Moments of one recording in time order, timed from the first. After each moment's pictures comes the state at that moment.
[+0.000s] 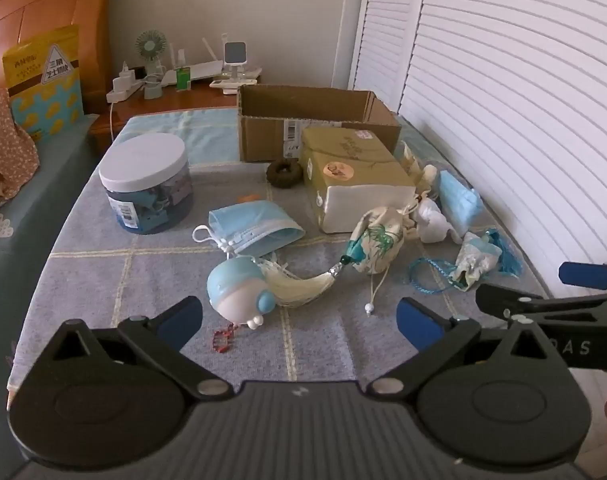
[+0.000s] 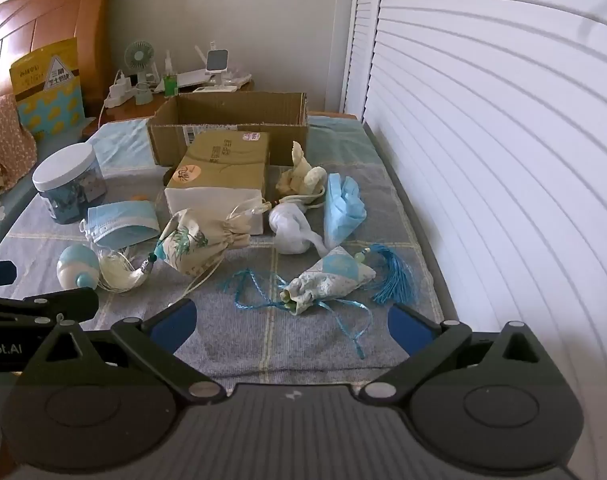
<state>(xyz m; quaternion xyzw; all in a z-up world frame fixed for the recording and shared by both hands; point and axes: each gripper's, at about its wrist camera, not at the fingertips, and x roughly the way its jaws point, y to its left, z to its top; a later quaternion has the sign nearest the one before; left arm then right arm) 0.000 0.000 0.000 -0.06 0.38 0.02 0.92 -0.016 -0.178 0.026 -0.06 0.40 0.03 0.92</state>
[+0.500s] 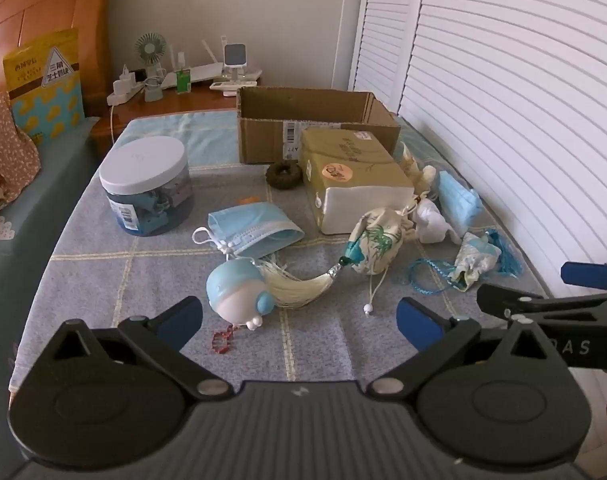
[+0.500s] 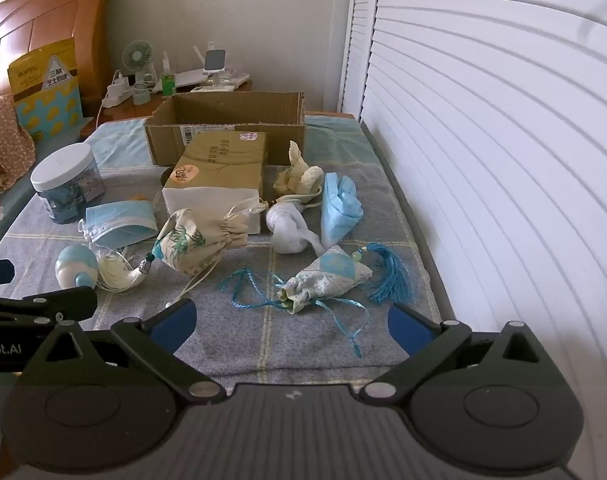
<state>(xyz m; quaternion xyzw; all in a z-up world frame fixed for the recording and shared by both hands) -0.002 -0.001 0.003 -0.05 0.37 0.02 0.93 -0.017 -0.179 0.029 -0.06 0.40 0.03 0.92</state>
